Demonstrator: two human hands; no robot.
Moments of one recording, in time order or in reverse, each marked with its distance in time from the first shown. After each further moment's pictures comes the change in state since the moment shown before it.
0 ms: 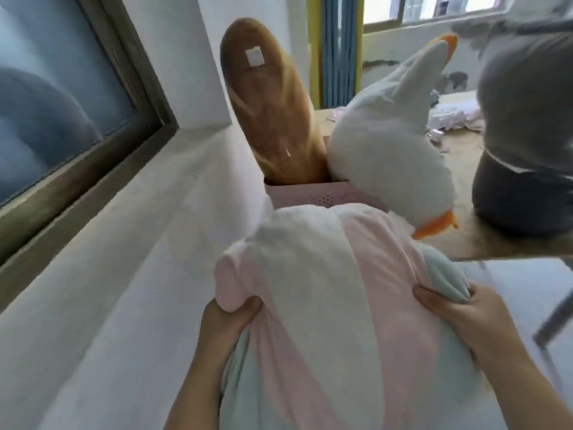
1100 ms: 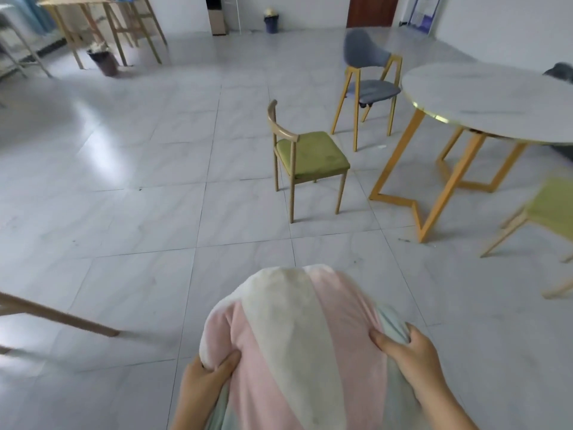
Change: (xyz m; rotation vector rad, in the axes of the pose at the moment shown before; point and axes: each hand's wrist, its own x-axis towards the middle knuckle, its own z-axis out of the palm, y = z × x) left_hand -0.522 -0.102 0.481 0.617 -1.662 0.138; right_hand -0.509 0.284 -0.395 0.316 1.610 0.875
